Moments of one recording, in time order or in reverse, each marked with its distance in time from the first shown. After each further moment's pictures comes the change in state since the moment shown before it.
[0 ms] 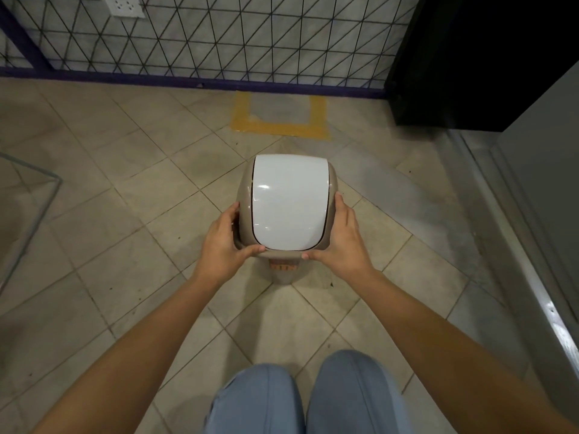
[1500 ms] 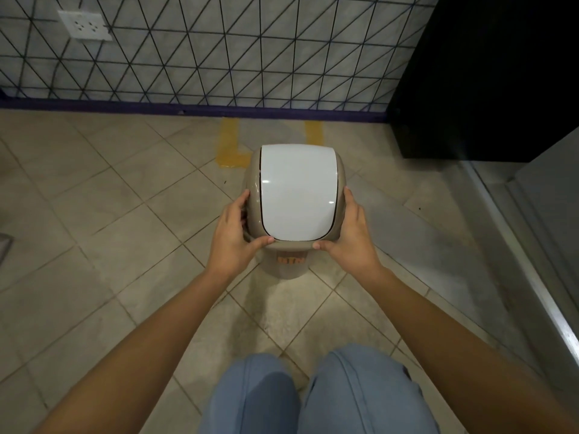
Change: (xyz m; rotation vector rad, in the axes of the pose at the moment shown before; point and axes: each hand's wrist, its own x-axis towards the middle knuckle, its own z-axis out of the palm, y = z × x) left_hand 0.199 -0.001 0.029 -0.083 -0.026 0.053; right_hand 0.190 0.005 -0.005 0.055 0.092 0.032
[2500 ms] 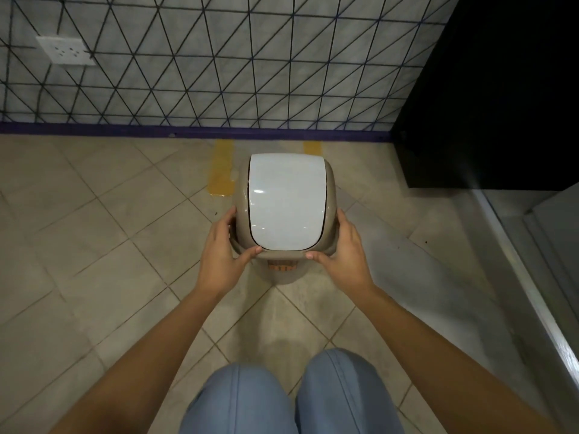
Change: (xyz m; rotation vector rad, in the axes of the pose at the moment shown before) left_hand 0.096 0.002 0.017 0.071 0.032 -0.061; right_hand 0.103 0.017 -0.007 0.127 -0.019 -0.010
